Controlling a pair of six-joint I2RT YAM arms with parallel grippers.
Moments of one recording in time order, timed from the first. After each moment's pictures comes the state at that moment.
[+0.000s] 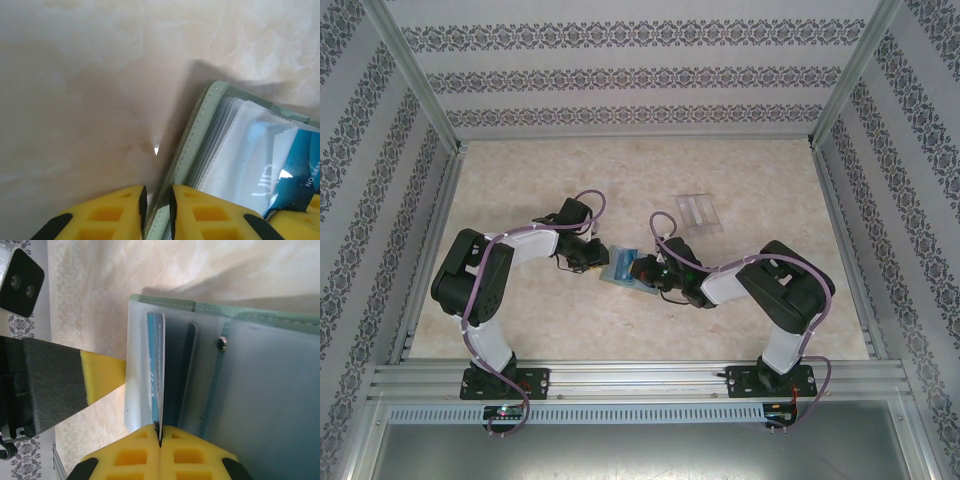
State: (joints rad) left arm -0.37 1.79 0.98 -0.39 0.42 -0.57; right arm 0.73 1.78 0.59 0.60 -0.28 1.14
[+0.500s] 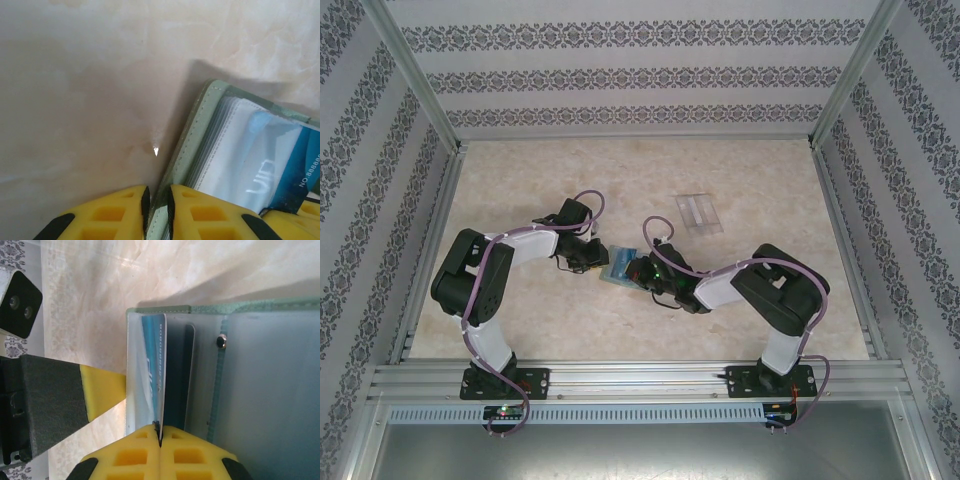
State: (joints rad) left arm -0.37 1.79 0.97 -0.38 0.42 -0.59; right arm 0.81 1.79 0.61 0.60 -0.09 1.23
